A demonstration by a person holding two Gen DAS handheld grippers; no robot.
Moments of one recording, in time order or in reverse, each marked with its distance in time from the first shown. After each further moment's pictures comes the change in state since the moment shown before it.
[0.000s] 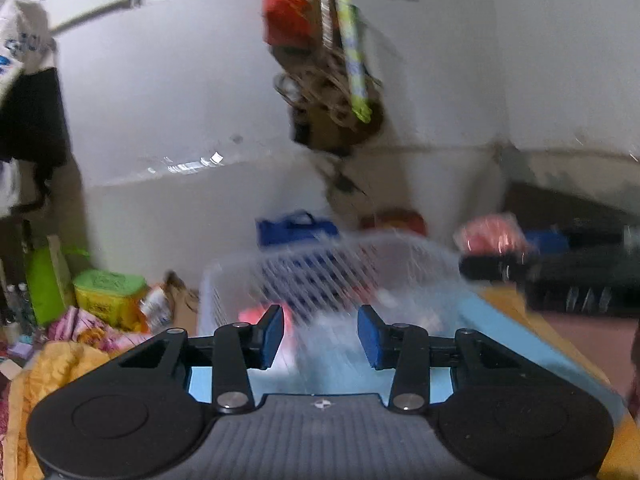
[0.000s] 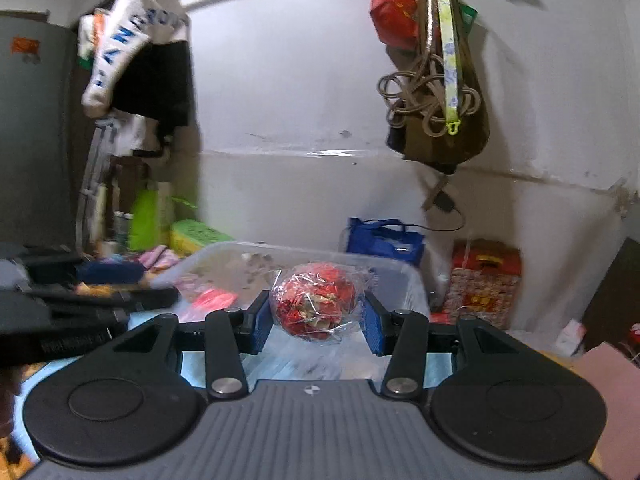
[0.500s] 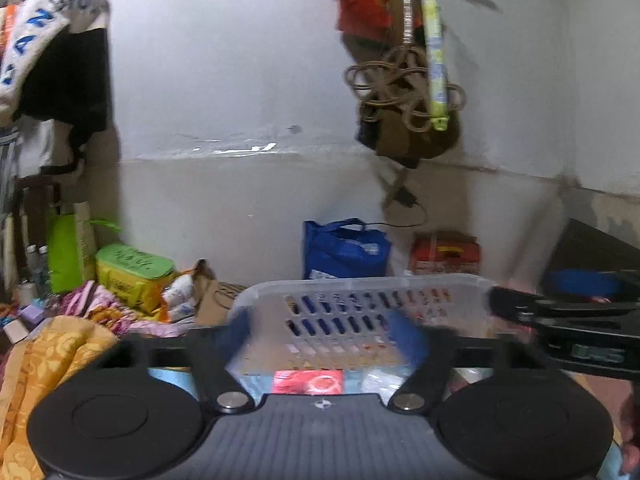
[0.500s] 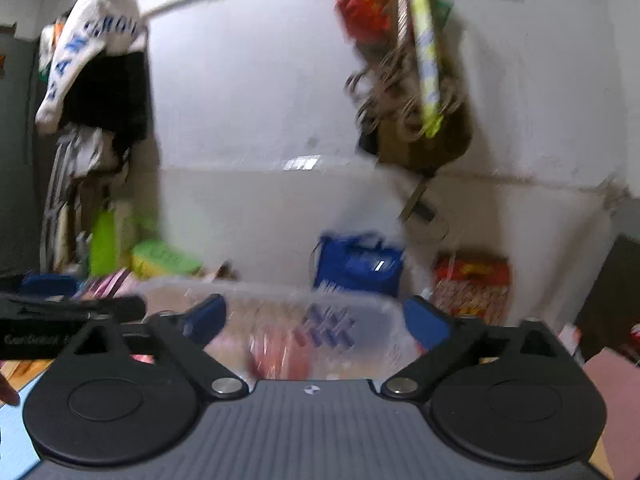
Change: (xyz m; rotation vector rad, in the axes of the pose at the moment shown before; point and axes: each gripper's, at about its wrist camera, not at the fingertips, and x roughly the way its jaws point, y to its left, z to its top) left arm 0.079 0.029 0.016 -0.147 0.015 0.120; right arm 0.056 -0.018 0.000 0.044 -0.085 -0.087
